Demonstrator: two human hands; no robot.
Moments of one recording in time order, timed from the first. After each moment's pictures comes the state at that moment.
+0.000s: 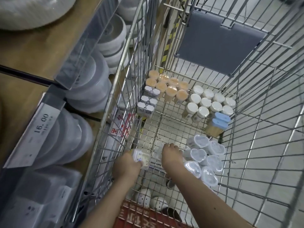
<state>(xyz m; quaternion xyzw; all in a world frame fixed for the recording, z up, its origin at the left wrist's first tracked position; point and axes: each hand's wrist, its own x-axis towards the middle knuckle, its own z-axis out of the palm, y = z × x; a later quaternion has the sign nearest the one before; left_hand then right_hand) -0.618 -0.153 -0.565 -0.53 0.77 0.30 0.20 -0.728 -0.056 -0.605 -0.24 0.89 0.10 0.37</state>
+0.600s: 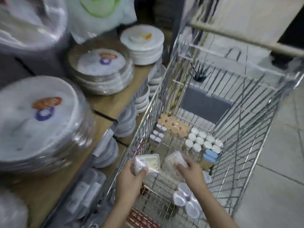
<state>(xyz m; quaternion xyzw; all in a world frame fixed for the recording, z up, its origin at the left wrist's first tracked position) -0.584 -0.124 -0.359 -0.54 0.67 0.50 -0.07 -0.734 -0.001 -0.387 -0.09 0.84 -0.40 0.35</state>
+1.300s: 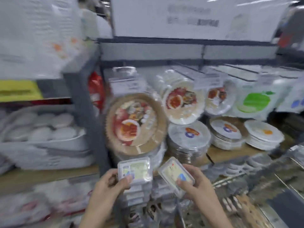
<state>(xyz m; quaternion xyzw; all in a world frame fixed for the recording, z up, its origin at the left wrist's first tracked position) -0.292 0.027 -0.103 -0.57 0.37 0.48 -0.55 -0.531 -0.009 -0.118 -0.49 0.55 -0.40 0.54</state>
